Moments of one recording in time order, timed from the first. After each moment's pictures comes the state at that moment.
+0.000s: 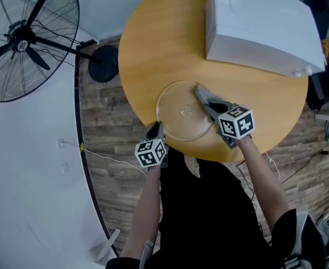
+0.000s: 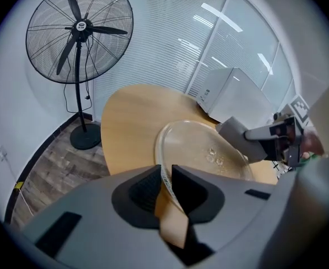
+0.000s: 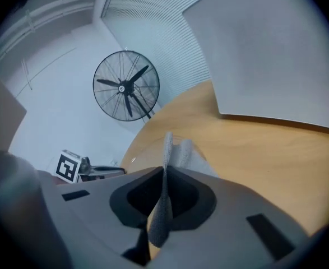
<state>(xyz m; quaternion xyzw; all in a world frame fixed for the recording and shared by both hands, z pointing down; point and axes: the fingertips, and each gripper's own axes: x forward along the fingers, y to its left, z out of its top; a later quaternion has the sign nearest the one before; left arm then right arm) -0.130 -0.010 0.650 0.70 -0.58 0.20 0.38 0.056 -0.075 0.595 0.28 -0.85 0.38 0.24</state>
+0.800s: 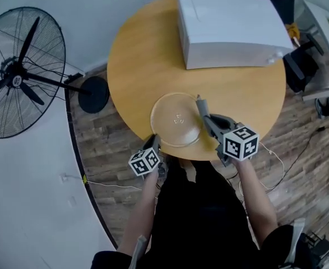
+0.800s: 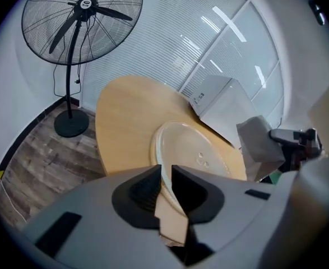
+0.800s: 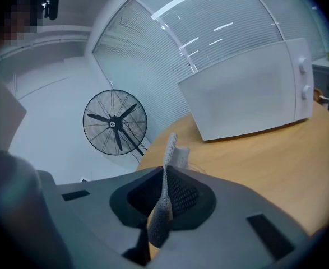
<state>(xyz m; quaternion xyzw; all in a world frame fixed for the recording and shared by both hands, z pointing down) -0.135 -0.011 0.640 0.73 -0.51 0.16 0.43 0.082 -0.032 0.498 0.44 -0.81 0.37 0.10</state>
